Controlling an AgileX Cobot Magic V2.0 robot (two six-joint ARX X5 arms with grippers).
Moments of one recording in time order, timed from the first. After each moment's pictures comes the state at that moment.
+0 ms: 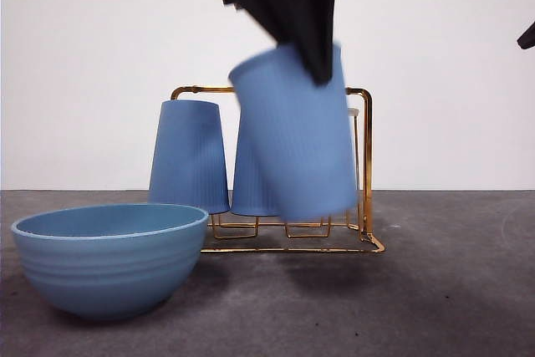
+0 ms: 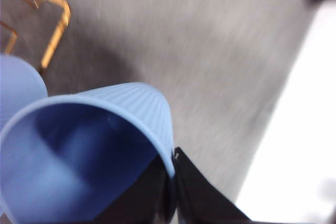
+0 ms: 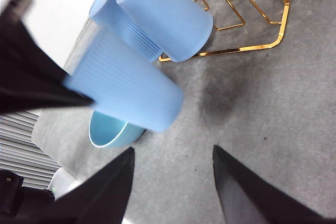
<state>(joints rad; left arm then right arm) -0.98 1.76 1.67 -1.14 0.10 0.18 0.12 0.41 0.40 -0.54 -0.73 0.48</state>
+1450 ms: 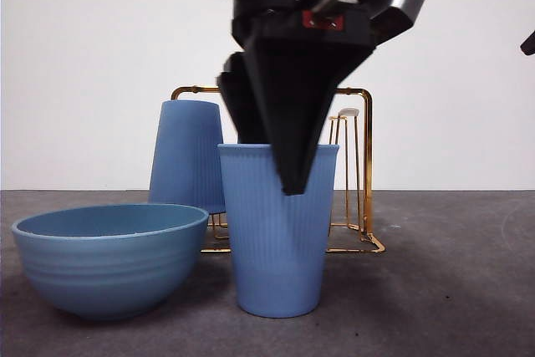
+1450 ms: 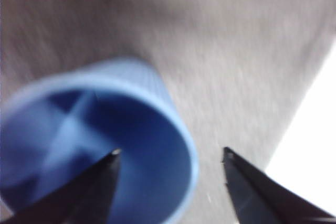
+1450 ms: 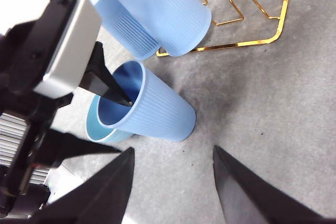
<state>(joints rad) -1.02 1.93 1.68 -1.27 -0.01 0.26 0.12 0.41 0.40 -0.56 -0.73 0.45</state>
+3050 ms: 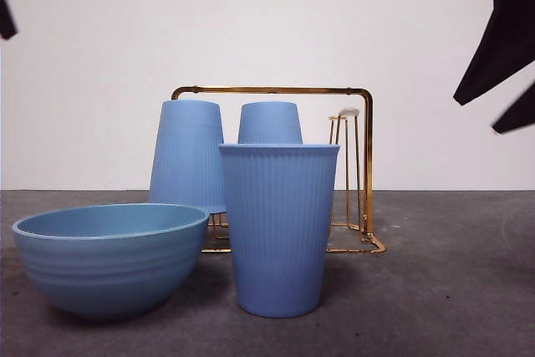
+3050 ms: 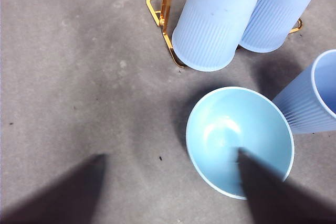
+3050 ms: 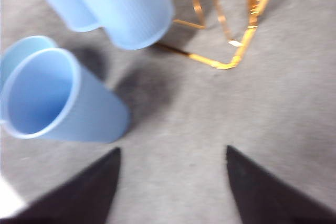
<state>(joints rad) -0.40 0.78 0.87 -0.87 0.07 -0.09 0.25 0.91 0.67 -0.56 -0.50 0.05</state>
